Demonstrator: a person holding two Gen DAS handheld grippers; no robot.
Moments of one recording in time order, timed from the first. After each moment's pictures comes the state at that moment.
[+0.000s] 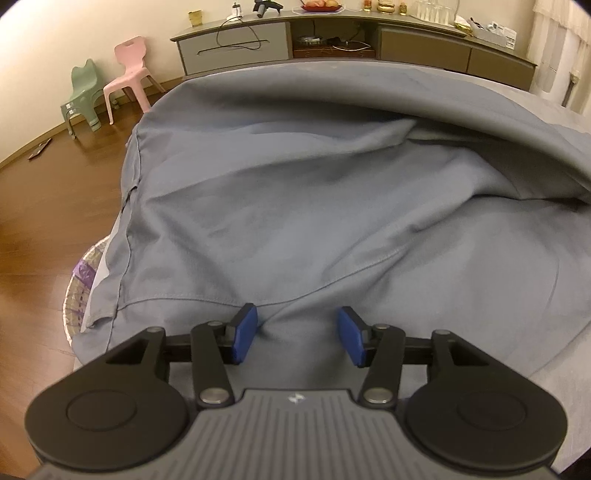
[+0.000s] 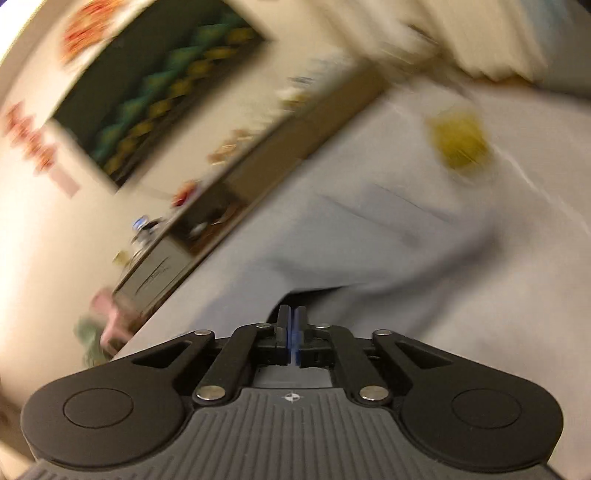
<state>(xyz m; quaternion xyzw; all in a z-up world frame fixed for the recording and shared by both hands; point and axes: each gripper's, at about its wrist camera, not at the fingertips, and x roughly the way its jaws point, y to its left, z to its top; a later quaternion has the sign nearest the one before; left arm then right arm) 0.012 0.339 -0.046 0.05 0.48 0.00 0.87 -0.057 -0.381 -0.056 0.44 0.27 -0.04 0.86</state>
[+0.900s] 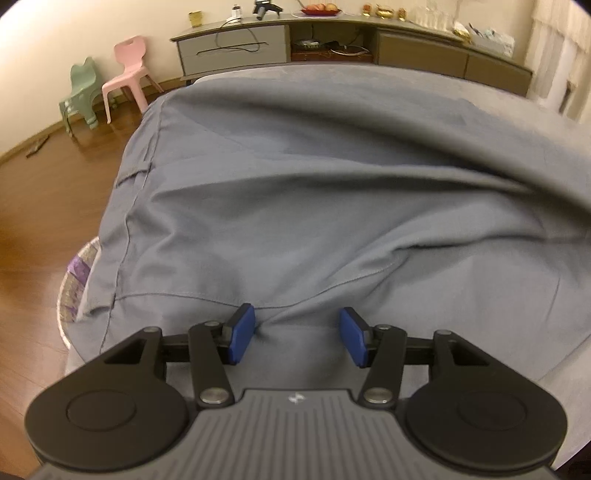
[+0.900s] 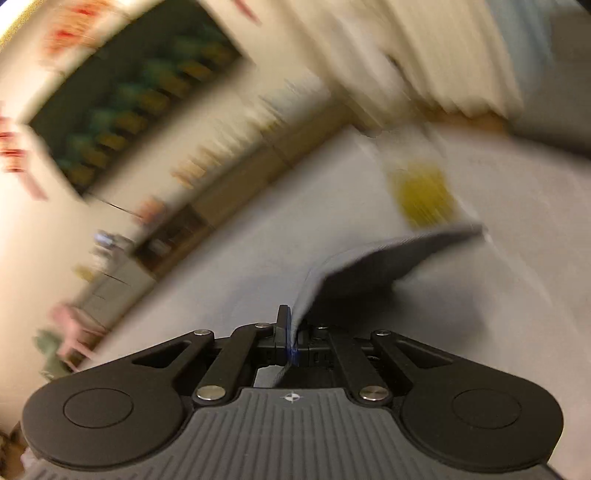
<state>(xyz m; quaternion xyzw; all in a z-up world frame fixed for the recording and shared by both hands) 0.011 0.343 -0.047 0.03 0.48 0.00 0.88 -0.047 -0.385 -0.036 0.37 0.29 -0.13 0.87</state>
